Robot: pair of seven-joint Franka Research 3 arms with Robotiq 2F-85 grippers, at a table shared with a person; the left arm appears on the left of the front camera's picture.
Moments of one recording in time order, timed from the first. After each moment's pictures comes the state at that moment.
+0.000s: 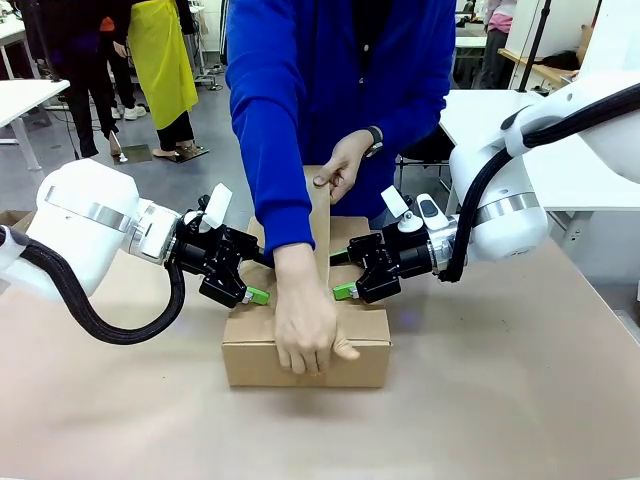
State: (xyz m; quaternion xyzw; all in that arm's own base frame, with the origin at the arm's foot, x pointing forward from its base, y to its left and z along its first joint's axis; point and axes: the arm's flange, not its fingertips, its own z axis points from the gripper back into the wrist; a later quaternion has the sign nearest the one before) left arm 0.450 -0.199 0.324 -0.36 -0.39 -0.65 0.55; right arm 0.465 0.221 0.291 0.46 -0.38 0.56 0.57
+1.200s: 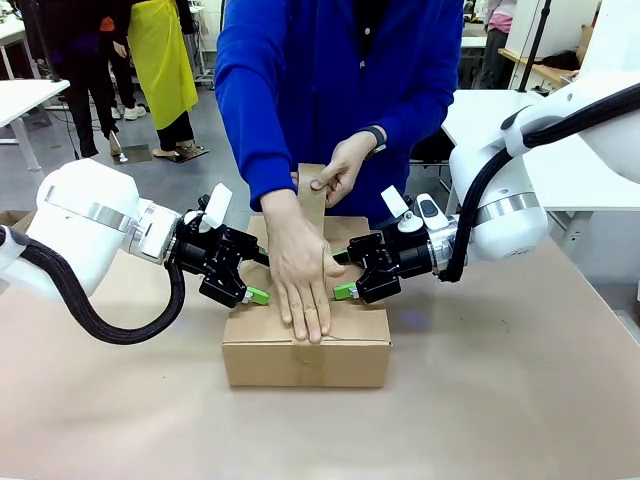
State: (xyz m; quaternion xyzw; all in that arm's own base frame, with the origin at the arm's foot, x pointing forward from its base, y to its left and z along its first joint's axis) left arm 0.451 -0.199 0.324 -0.36 -0.39 -0.65 0.55; right arm 0.465 0.221 0.291 0.46 -0.38 0.56 0.57
